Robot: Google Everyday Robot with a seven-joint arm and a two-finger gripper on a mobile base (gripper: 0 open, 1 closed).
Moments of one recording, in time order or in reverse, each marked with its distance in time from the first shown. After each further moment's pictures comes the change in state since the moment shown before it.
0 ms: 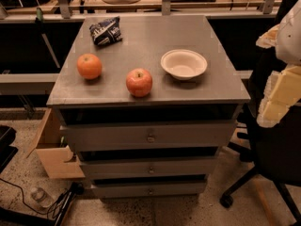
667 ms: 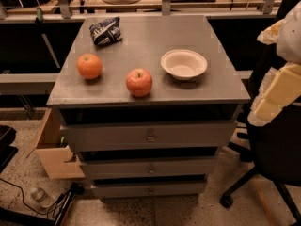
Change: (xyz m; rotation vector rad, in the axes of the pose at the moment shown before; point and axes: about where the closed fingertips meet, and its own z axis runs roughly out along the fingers) arm -0.016 0.007 -0.011 0.038 -0.075 0.060
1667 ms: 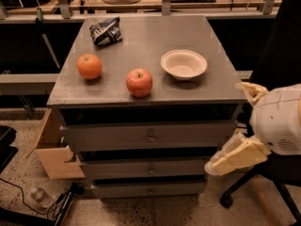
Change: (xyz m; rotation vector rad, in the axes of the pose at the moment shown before) arm -0.015 0.080 0.063 0.065 -0.365 0.133
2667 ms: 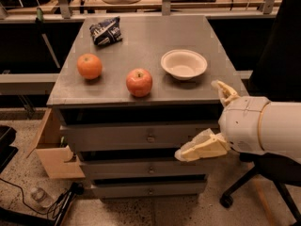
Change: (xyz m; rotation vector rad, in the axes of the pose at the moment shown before) arm -0.028 -0.007 0.062 0.073 -0.248 0.003
